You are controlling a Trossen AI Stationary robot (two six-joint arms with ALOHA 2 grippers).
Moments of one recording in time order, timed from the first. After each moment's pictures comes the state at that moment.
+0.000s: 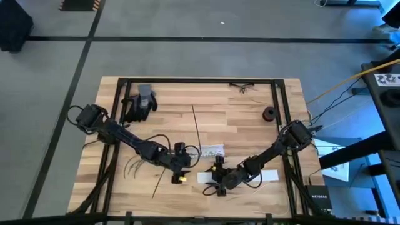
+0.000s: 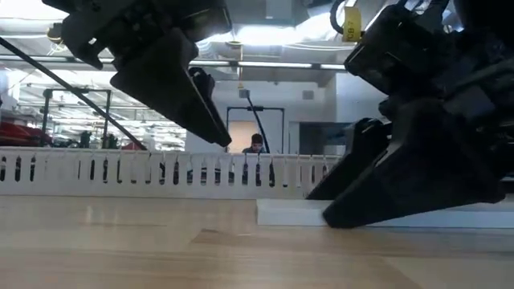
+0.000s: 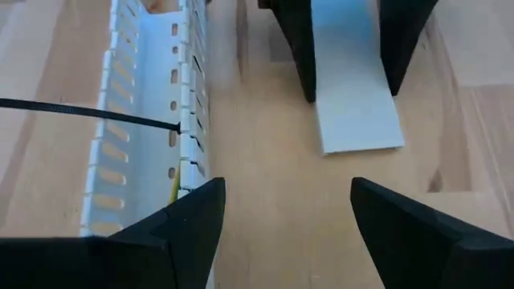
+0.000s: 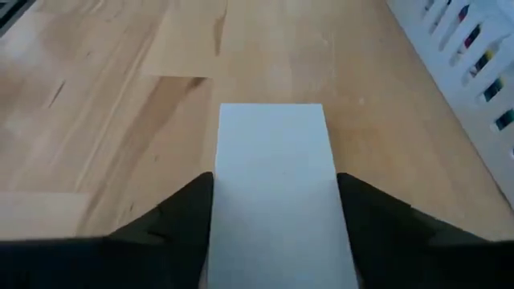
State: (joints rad) left arm -0.42 1.72 0.96 -0.09 -0.31 -0.27; right arm 0.58 2.06 0.84 0.45 0.40 0.36
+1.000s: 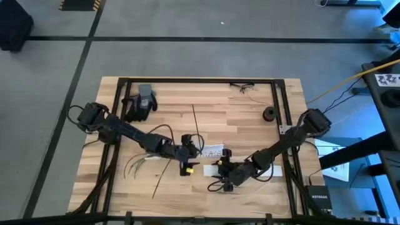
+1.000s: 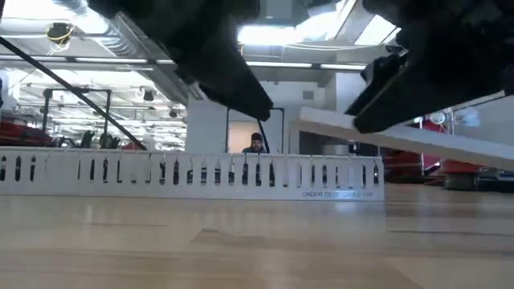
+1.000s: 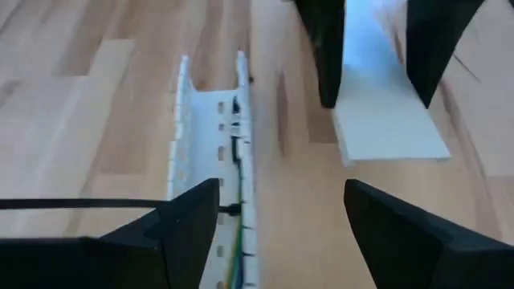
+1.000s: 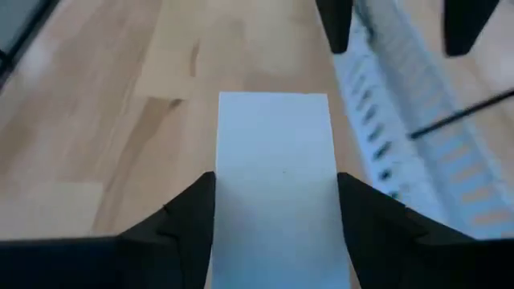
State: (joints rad) left arm -0.28 1.72 1.00 0.00 -0.25 -0.17; right arm 0.58 1.71 0.84 0.07 0.46 0.35
